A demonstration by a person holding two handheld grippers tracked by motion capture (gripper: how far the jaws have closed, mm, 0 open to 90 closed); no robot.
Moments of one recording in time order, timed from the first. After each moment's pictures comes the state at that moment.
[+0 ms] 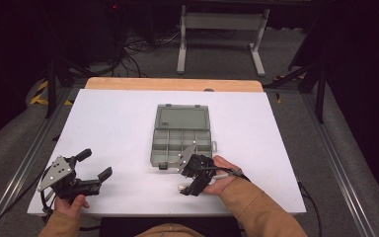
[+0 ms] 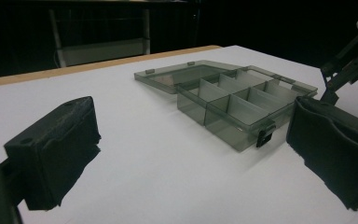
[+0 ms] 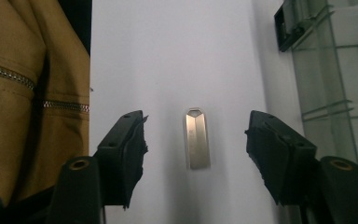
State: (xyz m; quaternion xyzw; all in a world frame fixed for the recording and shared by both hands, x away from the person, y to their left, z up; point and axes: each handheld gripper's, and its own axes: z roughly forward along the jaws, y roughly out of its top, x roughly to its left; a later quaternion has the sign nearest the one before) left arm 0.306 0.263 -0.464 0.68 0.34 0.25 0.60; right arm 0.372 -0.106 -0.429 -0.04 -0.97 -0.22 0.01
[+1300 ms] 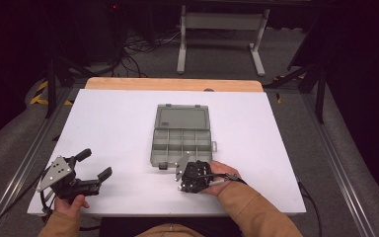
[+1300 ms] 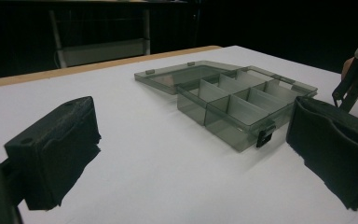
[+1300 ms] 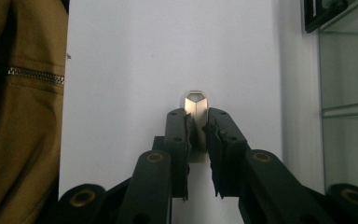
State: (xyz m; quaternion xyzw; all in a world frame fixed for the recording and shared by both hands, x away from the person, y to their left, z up) left arm 0.305 0.263 -0.464 0.68 0.34 0.25 0.60; right arm 0.366 -0.100 -0.449 0.00 -0.98 -0.18 -0.03
